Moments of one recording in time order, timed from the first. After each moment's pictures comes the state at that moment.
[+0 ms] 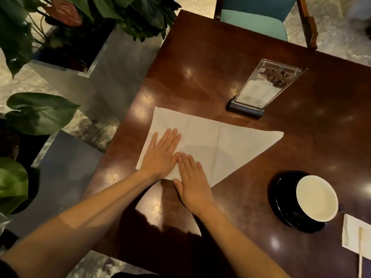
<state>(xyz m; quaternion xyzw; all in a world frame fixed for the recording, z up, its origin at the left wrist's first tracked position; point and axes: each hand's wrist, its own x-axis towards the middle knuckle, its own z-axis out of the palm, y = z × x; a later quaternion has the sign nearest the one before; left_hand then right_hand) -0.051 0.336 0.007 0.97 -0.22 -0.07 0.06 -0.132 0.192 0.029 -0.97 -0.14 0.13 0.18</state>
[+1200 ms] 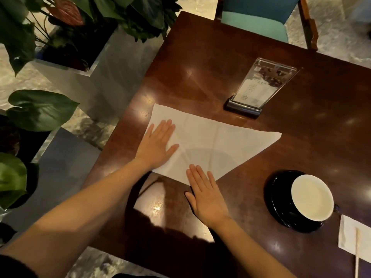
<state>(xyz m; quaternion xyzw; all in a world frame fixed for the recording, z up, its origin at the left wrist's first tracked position) -0.027 0.338 0.001 0.98 -0.19 -0.07 0.05 -0.166 0.144 0.023 -0.97 -0.17 0.17 0.10</state>
